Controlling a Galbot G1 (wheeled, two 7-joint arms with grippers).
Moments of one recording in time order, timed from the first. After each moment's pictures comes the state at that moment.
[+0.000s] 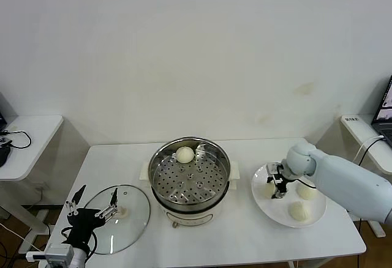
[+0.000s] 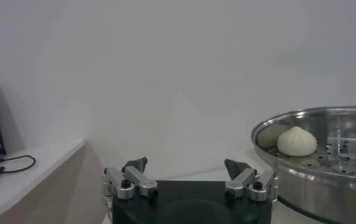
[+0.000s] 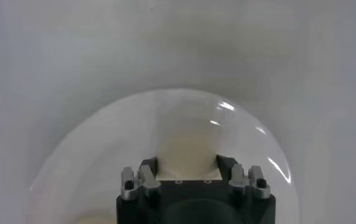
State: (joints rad) left arm 1.74 -1.29 -0.72 -2.30 -0.14 0.22 -0.05; right arm -0.04 0.71 -0.84 1.32 -0.12 -0.34 -1.01
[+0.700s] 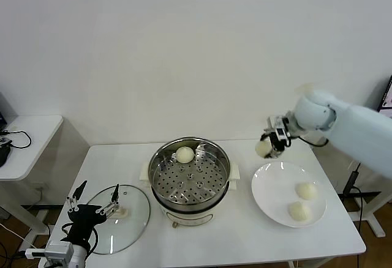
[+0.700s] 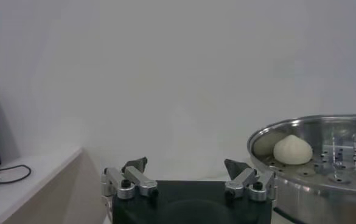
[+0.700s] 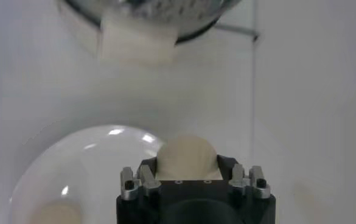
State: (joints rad) left arm 1.72 -1.28 -0.71 -2.32 -0.15 0.23 -0.05; right arm 0.48 0.68 -1.08 1.53 0.17 -0.42 -1.02
